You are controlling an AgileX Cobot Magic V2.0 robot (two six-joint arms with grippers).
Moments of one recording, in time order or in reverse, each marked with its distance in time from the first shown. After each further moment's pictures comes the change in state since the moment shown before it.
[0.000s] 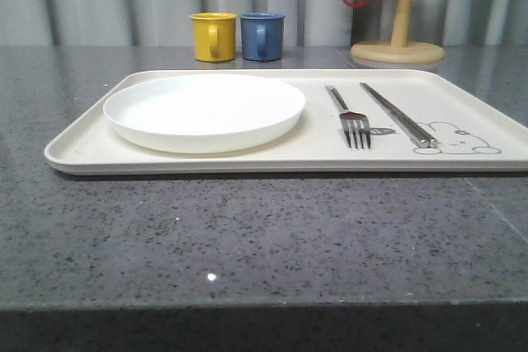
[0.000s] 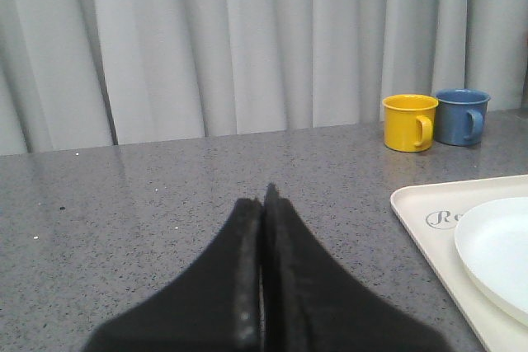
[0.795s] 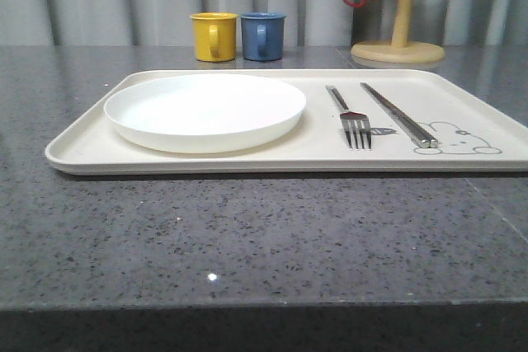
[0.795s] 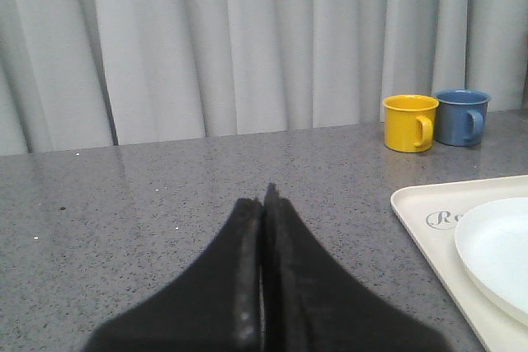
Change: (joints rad) left arm 0.000 0.000 0.000 0.000 0.000 0.000; right arm 0.000 0.090 0.000 0.004 -0.033 -0.002
